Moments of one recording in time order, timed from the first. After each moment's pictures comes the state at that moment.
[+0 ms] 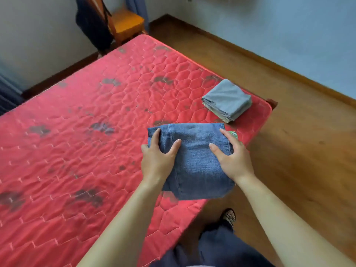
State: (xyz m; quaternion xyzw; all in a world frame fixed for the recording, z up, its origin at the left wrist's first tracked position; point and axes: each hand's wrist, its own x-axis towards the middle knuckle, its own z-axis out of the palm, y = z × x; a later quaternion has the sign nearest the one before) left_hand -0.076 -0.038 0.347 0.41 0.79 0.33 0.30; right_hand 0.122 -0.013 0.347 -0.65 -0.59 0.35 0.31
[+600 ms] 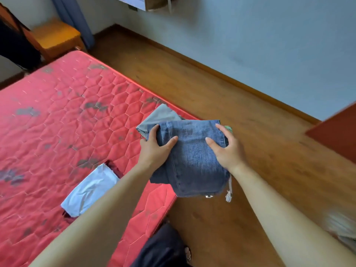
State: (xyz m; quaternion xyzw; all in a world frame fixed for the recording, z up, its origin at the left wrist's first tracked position) left_hand 0.216 0.251 0.330 0.47 0.72 0.30 0.41; right_hand 0.432 0.245 0.339 -0.70 -0.55 0.32 0.33
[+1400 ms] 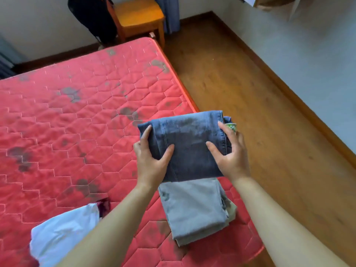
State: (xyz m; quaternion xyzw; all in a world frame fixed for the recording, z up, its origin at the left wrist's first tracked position) left_hand 0.124 0.589 0.193 0.27 0.78 0.52 0.18; right_hand 0.293 0.706 0.196 -0.44 -0.73 0.37 0.36
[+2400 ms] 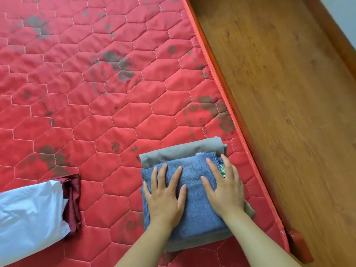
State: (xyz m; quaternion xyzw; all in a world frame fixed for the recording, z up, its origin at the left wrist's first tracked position) left_hand 0.224 0.541 -0.044 0.36 0.91 0.09 0.20; right_hand 0.339 0.661 -0.047 -0.48 -0.84 0.24 0.00
